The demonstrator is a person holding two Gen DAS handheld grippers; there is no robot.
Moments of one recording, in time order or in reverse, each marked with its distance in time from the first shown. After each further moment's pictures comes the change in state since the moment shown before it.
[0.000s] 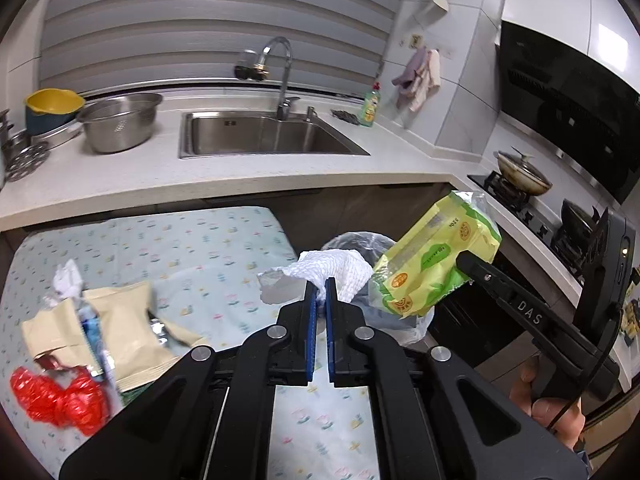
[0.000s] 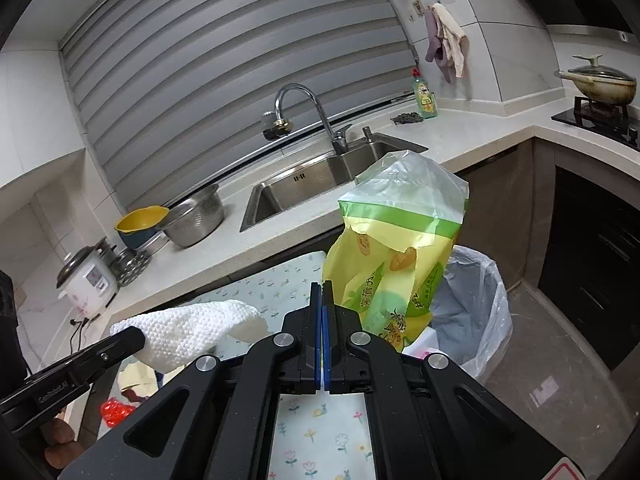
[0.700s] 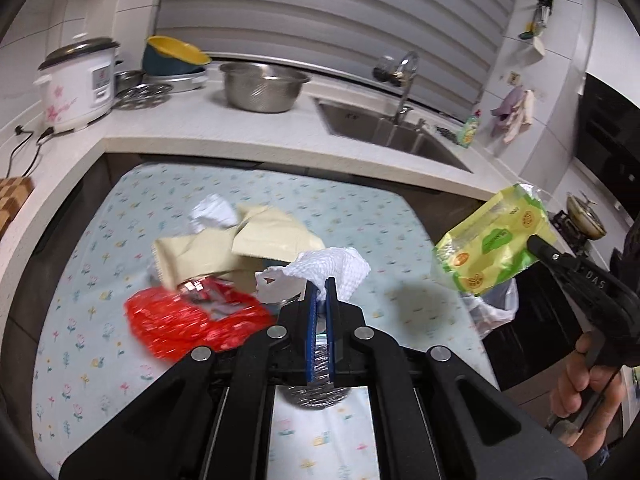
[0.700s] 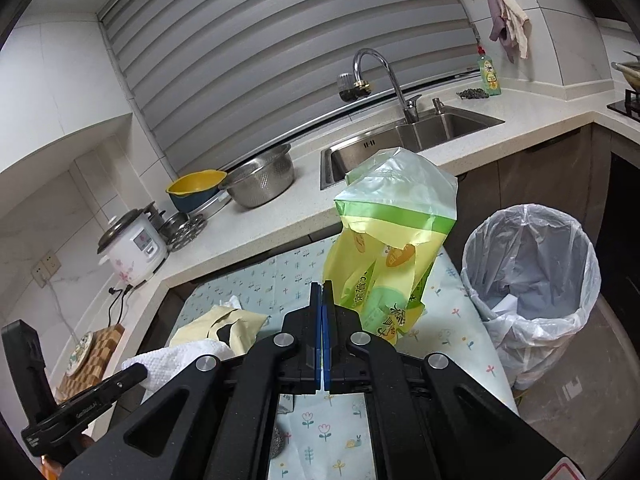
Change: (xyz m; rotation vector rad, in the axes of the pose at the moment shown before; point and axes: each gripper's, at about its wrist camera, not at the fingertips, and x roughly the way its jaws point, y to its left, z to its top) left arm -0.109 0.161 -0.071 -0.210 -0.030 0.214; right arm 0.002 0.125 -0.053 -0.046 0.064 0.164
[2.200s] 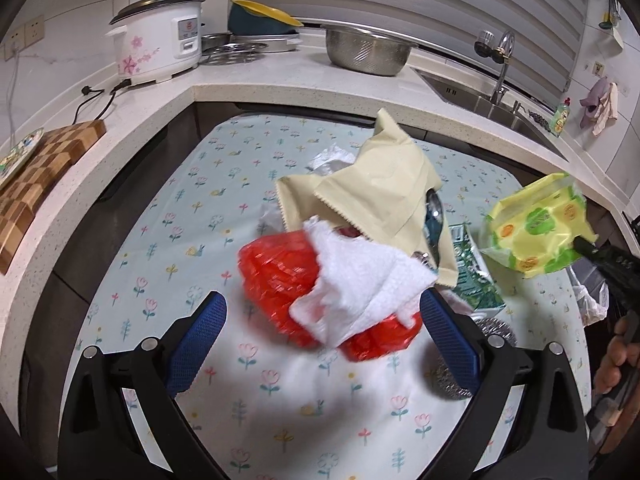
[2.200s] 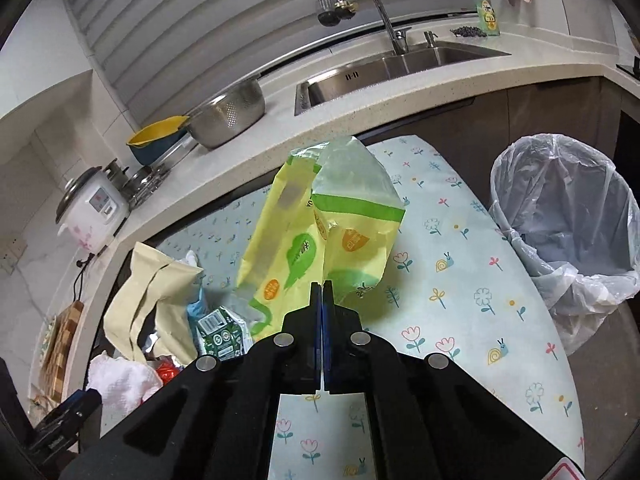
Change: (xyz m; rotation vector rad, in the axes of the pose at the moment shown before) left arm 0.032 0.106 -0.047 -0.092 0.087 0.319; right arm 0.111 0.005 -0.047 0.018 0.184 -0.066
